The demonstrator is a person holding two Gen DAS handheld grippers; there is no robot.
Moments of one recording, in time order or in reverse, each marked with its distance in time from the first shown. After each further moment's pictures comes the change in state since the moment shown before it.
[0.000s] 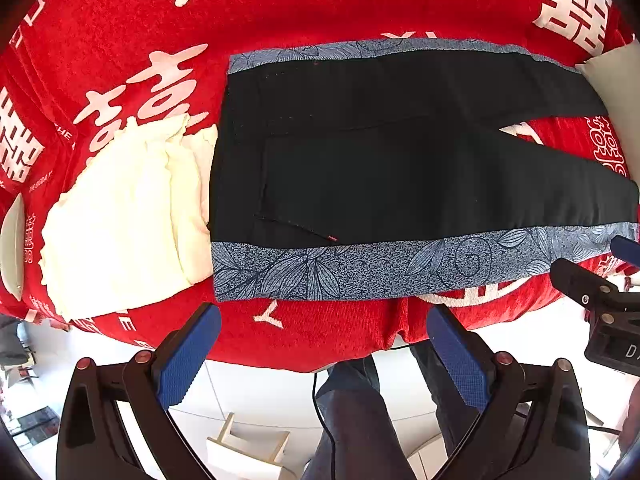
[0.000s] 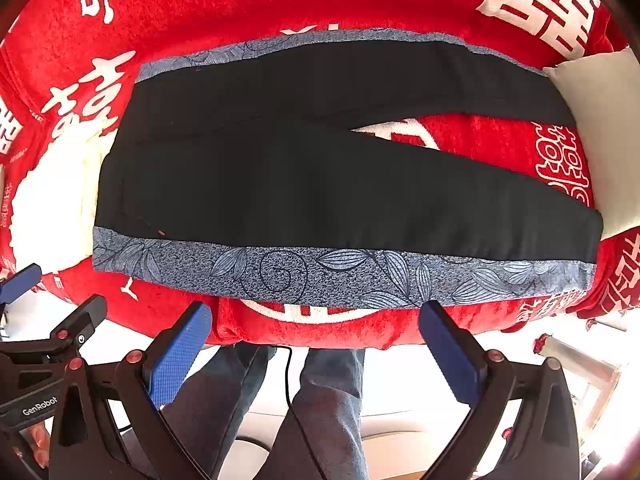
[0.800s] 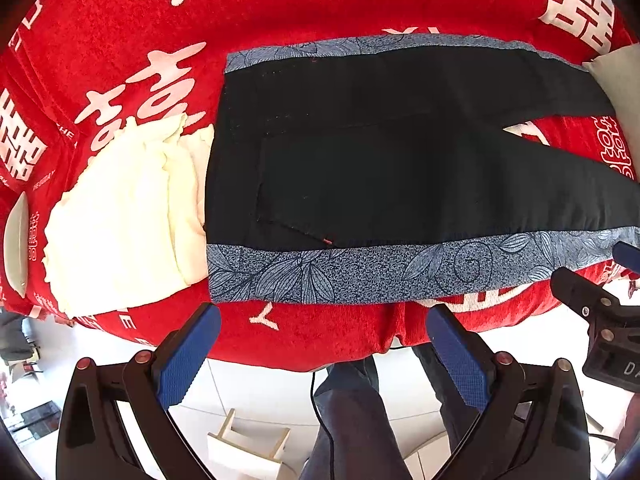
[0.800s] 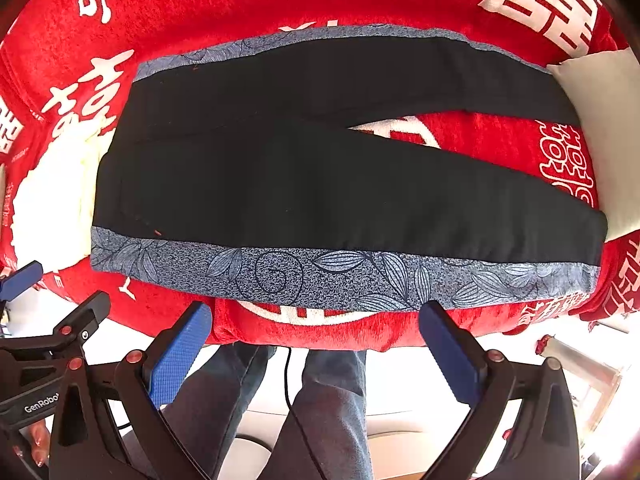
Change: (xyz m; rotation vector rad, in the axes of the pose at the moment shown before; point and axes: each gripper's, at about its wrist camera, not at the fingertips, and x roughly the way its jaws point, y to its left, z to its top) left arm 0.005 -0.016 0.009 -0.013 0.020 0.031; right arm 0.007 -0.008 0.003 -0.005 0.009 0.025
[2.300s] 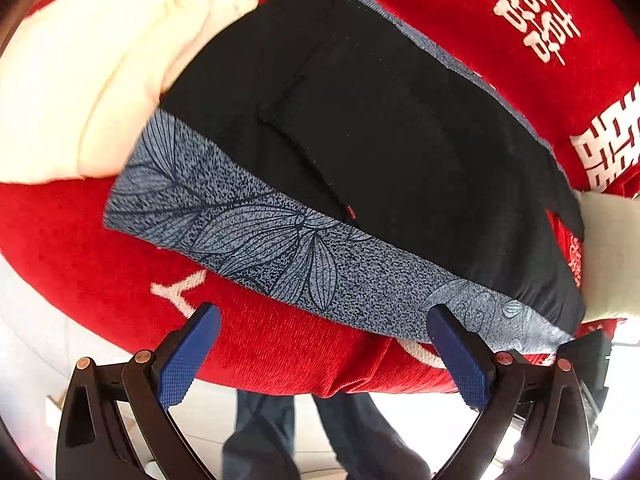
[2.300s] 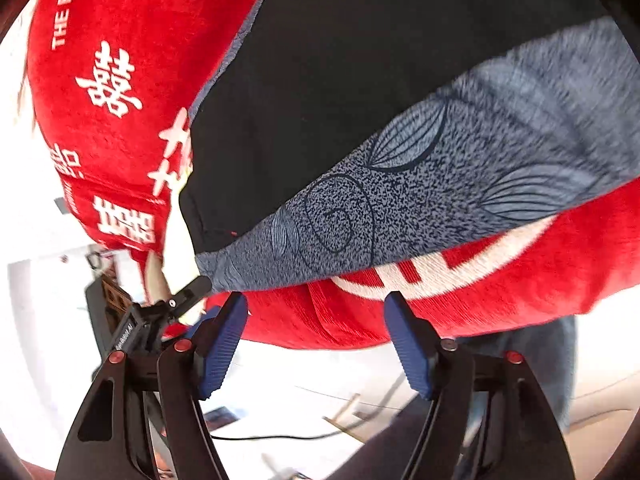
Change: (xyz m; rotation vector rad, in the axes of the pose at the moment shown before) left arm 0.127 0.059 -0.052 -0.446 -0.058 -0.433; right arm 0.156 -0.048 -0.071 0.415 -0.022 0.846
